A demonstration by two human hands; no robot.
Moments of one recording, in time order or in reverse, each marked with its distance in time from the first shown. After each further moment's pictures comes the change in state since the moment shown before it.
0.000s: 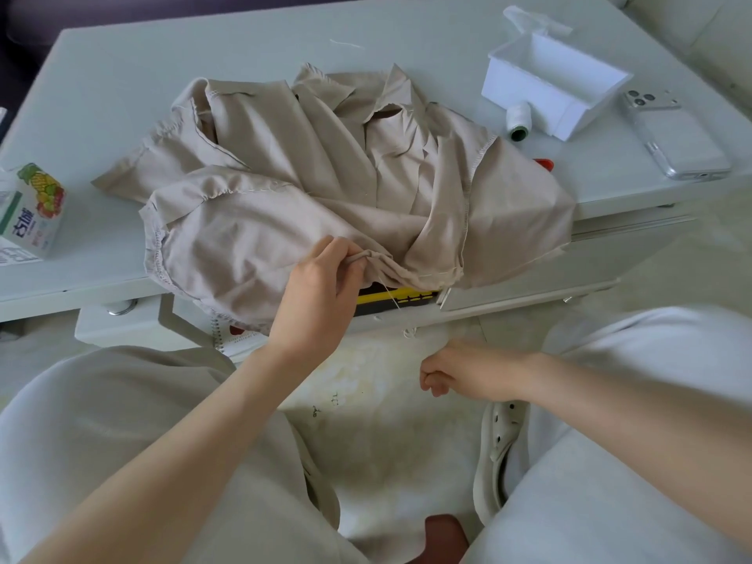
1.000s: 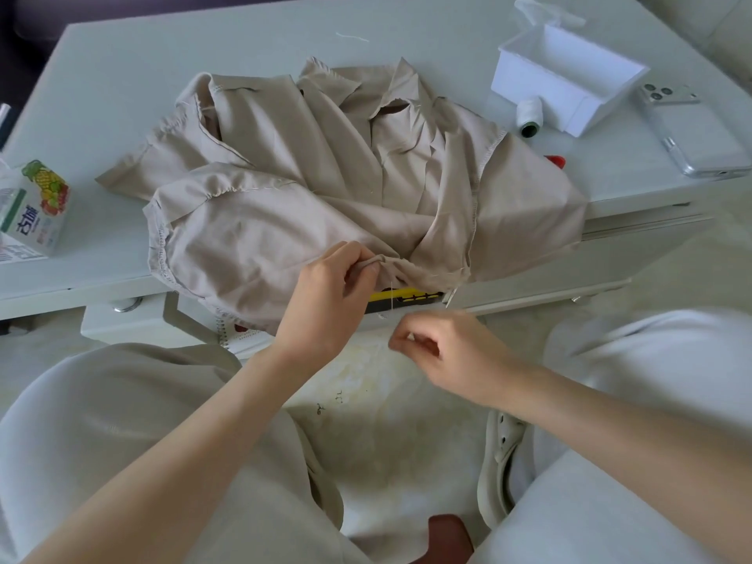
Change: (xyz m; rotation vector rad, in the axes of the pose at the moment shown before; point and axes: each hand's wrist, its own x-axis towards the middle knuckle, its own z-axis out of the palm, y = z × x) left_hand 0.000 0.005 0.001 -0.062 -0.051 -0.056; right_hand -0.010 -0.046 -0.012 0.252 0.833 -0.351
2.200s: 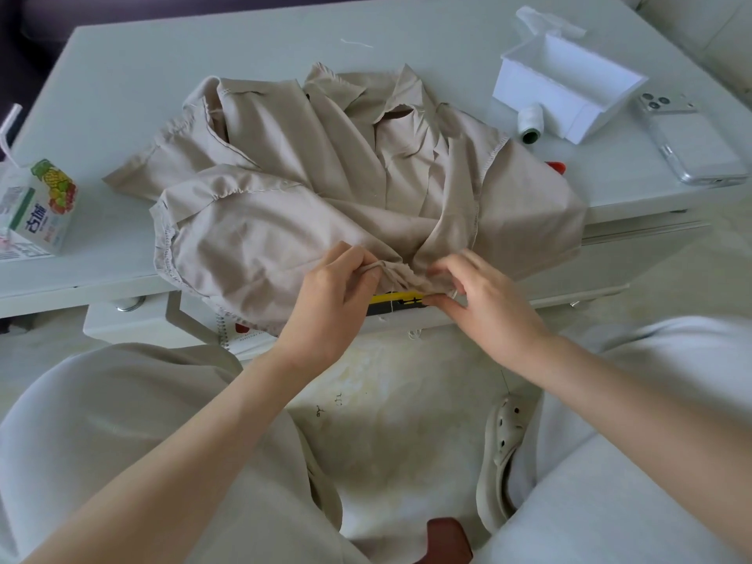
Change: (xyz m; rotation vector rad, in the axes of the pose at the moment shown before) left_hand -0.005 0.000 -0.003 -0.043 -0.040 0.007; right_hand 0.016 0.026 -0.028 -0.281 0.207 -0.005
